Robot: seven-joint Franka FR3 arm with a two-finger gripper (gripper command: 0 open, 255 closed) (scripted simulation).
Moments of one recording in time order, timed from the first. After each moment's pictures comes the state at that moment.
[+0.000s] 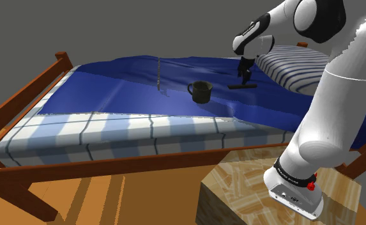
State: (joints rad) arm 0.14 0.15 -0.81 -2.17 0.16 2.35 -1.59
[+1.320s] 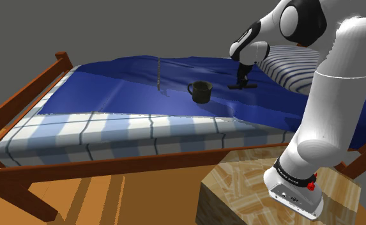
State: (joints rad) arm 0.09 0.25 -0.77 -2.17 0.27 2.41 -1.68
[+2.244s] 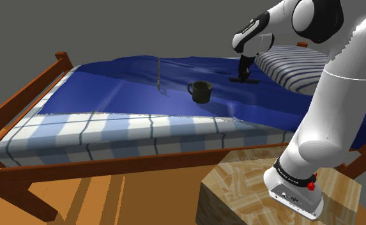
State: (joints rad) arm 0.13 0.16 -0.81 -2.13 0.17 2.32 -1.61
